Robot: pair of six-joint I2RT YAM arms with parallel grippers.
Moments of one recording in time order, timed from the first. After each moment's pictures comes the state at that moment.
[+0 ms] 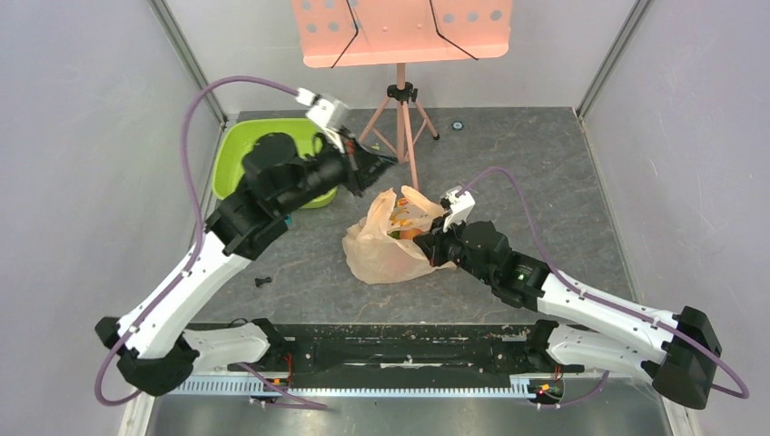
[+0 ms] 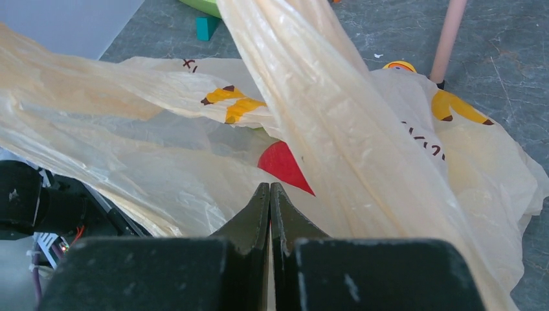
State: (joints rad) left arm -0.71 1.11 1.42 -0.27 0.21 -0.33; right arm 0.95 0.98 0.66 0.02 0.20 0.39
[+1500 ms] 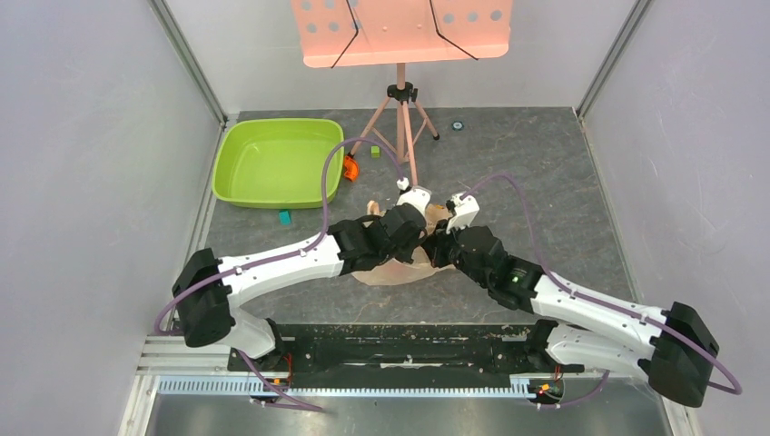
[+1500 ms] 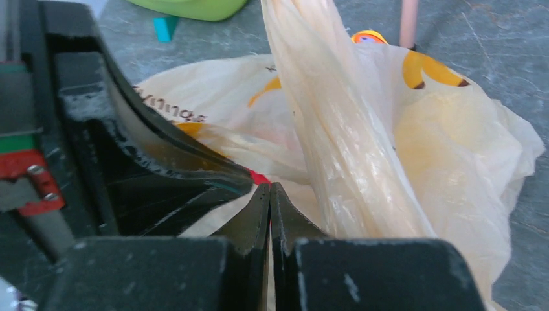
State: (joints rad) left arm -1.09 1.48 1.18 -0.50 -0.35 -0.46; right arm 0.93 0.98 0.57 0.07 0.26 0.50
